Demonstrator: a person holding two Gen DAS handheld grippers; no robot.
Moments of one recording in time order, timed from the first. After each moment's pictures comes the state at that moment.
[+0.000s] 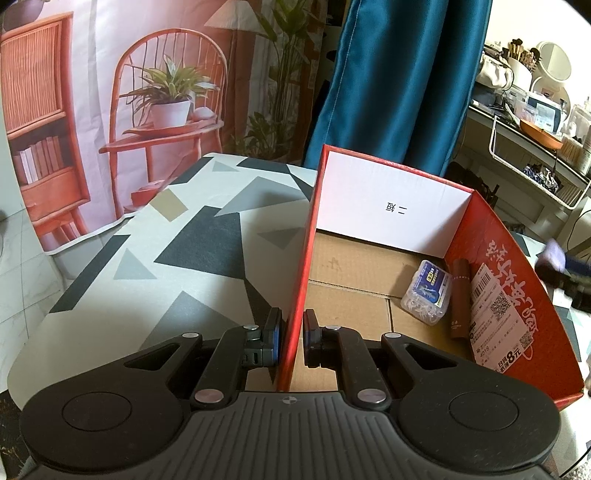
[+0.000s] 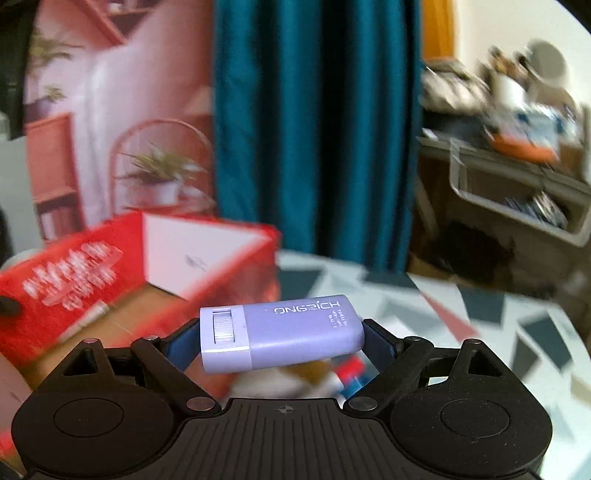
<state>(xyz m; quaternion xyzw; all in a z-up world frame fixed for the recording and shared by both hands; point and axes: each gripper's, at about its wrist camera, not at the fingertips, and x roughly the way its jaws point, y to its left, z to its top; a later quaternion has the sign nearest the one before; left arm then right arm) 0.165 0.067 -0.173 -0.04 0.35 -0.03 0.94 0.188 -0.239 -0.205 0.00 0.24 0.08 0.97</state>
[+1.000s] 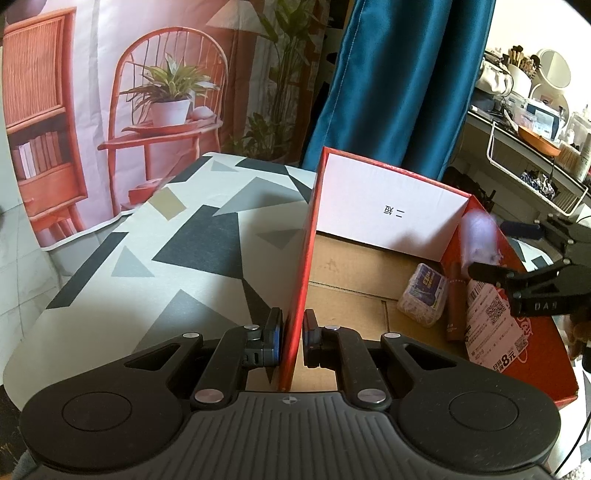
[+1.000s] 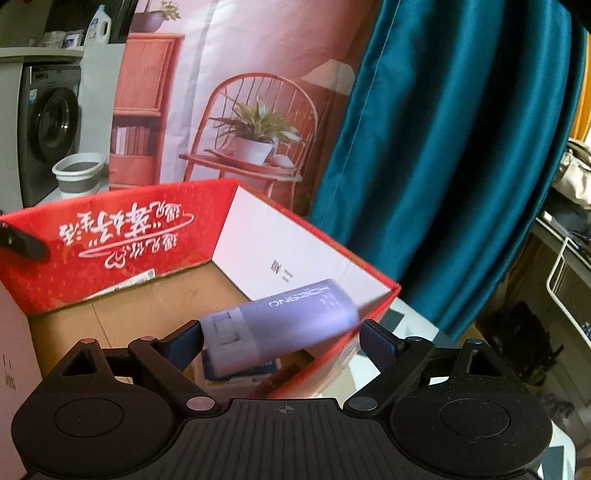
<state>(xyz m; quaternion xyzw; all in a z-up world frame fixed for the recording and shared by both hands) 0.165 0.068 -0.173 -0.06 0.34 -0.04 0.94 0.244 -0.158 -0.196 -0.17 0.27 0.19 0.93</state>
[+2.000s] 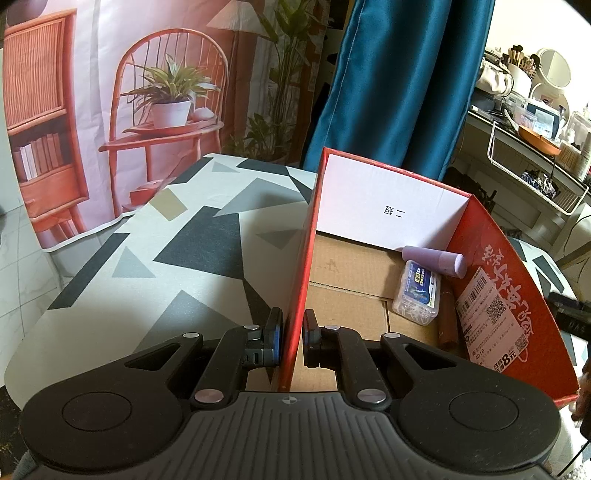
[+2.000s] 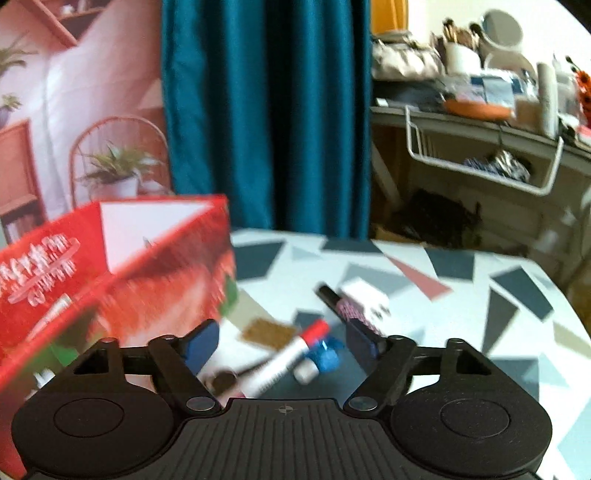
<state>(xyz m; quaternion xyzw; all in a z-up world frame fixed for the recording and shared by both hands) 0.165 0.069 -0.173 -0.05 0.34 -0.03 0.94 0.180 -0.261 -0.240 0.04 0.28 0.00 0.96</state>
